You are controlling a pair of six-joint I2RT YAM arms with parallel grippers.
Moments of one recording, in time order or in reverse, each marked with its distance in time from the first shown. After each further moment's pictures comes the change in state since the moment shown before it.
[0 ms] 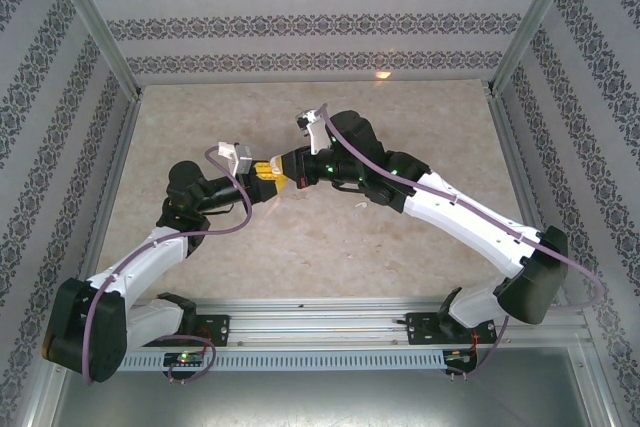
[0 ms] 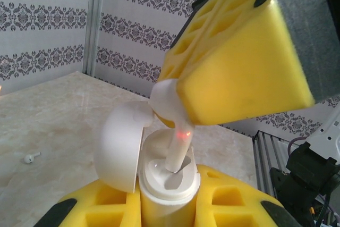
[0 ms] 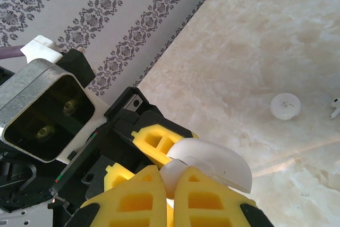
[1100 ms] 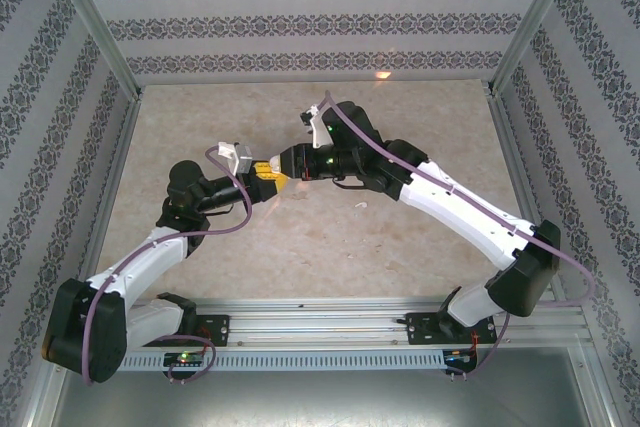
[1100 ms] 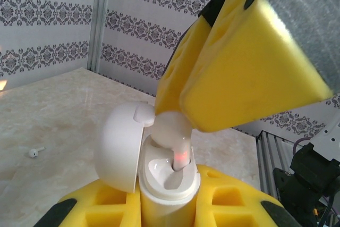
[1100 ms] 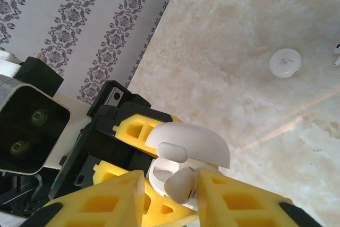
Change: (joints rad) left arm 0.000 -0.004 0.000 -0.026 -0.016 0.001; right arm -0.036 0.060 0.105 -0.166 -0.060 0.154
